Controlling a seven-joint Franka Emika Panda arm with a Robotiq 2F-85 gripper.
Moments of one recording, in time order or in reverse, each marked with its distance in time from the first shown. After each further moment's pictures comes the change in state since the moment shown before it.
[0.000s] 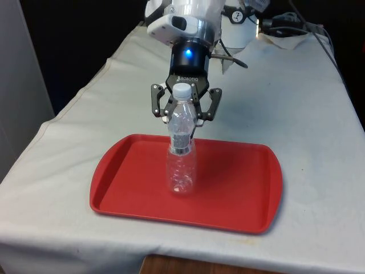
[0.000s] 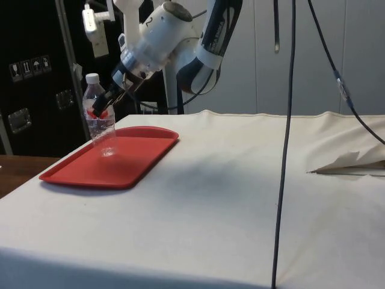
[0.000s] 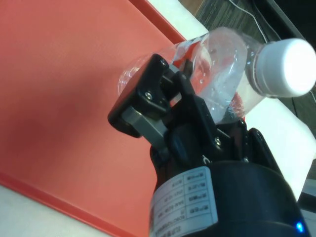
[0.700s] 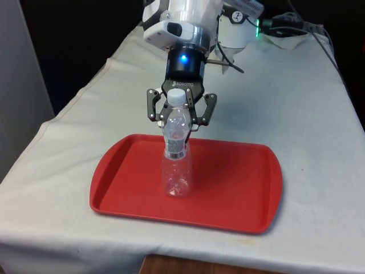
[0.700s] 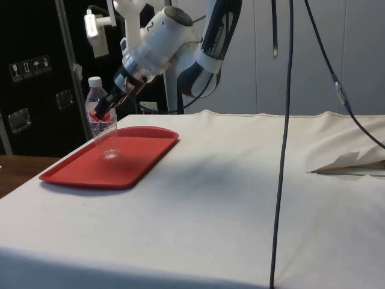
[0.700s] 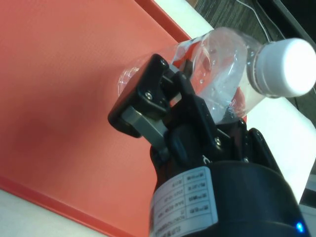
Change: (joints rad) arm 0.000 0.029 -0.014 0.016 0.016 0.008 0.000
